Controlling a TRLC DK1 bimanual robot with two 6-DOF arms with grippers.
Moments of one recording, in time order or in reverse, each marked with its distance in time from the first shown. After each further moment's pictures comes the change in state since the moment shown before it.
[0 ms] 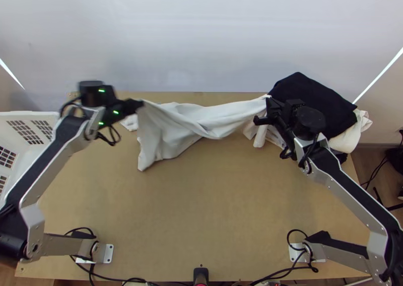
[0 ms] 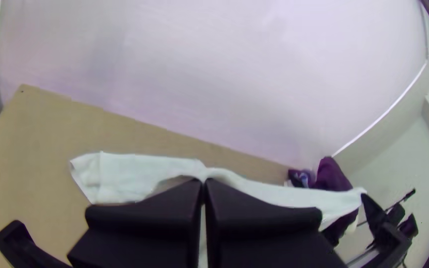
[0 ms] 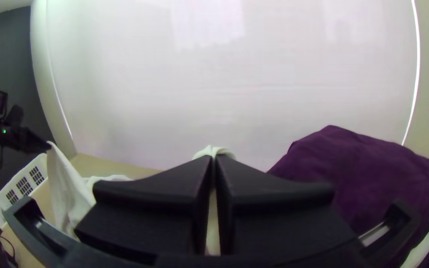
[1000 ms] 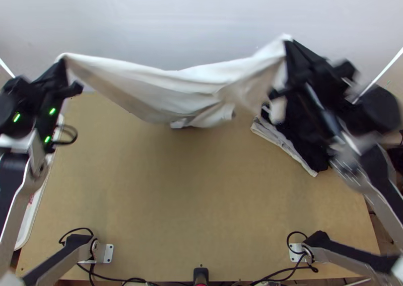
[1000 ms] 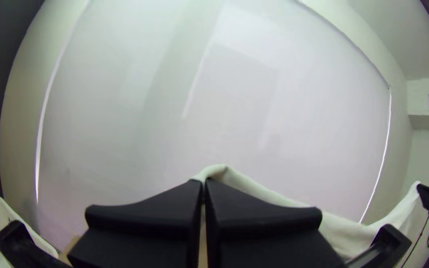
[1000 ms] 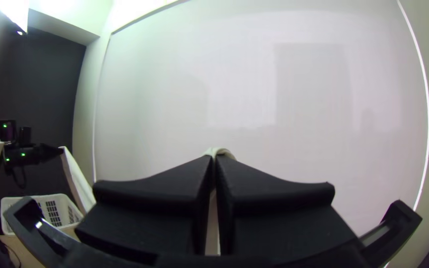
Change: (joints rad) left arm 0.154 -0.420 -0.087 0.393 -0.247 0.173; right arm 0.173 -0.102 0.518 -0.147 0.014 -0.250
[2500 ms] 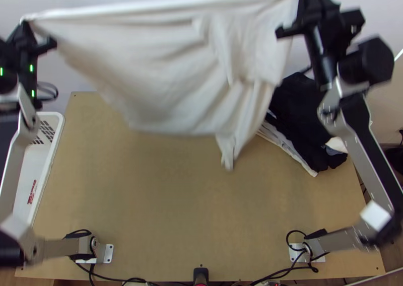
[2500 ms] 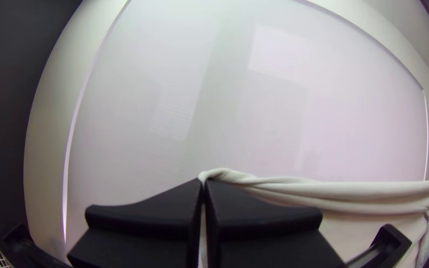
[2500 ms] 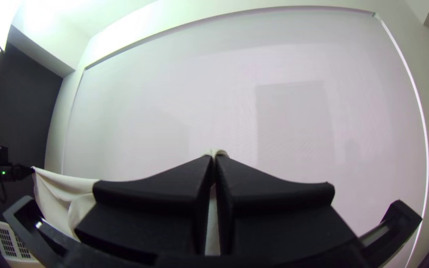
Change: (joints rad) left arm 0.177 0.351 0.344 0.124 -0.064 0.089; right arm -0.188 0.373 0.374 0.264 -0.080 0.029
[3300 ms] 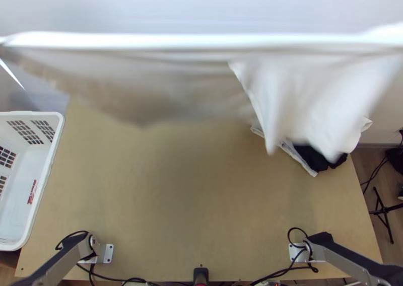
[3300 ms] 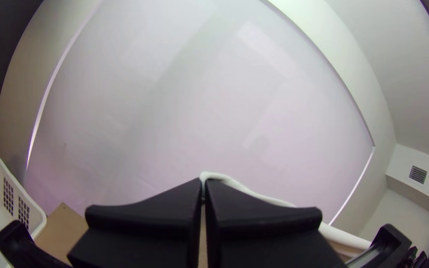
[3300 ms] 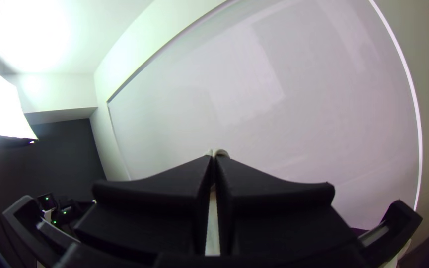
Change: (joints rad) left arm 0.164 -0.308 0.367 -0.869 0.439 -0.398; right arm -0.099 -0.403 0.399 -1.074 -0.171 0.488
